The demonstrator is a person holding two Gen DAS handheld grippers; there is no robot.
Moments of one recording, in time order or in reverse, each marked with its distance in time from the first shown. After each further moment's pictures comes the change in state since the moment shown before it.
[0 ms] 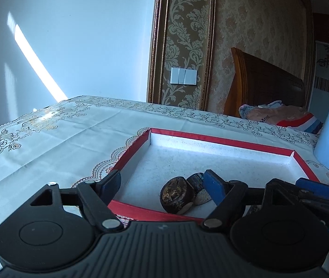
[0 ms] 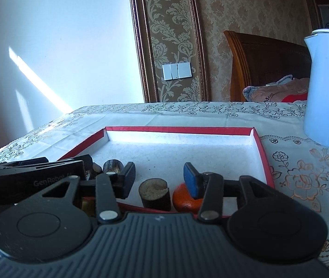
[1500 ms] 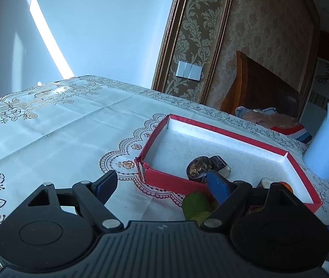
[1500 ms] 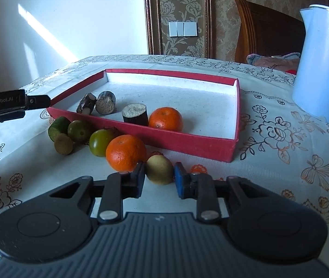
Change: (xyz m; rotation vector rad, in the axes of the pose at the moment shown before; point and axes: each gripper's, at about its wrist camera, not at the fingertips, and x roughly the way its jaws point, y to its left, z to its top) left arm -0.030 0.056 -0.016 -0.096 0.053 -0.064; right arm -0.038 -0.034 -0.032 -0.085 0.246 0.026
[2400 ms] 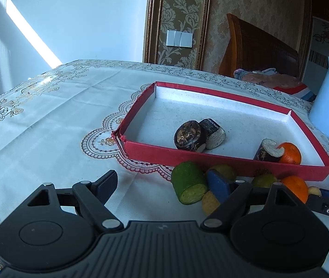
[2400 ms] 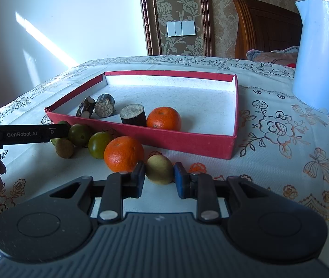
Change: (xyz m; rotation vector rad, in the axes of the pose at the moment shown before) left arm 0.028 -0.028 -0.009 0.103 0.161 0.026; right arm 0.001 -0.005 -0.001 0.027 -0.002 0.017
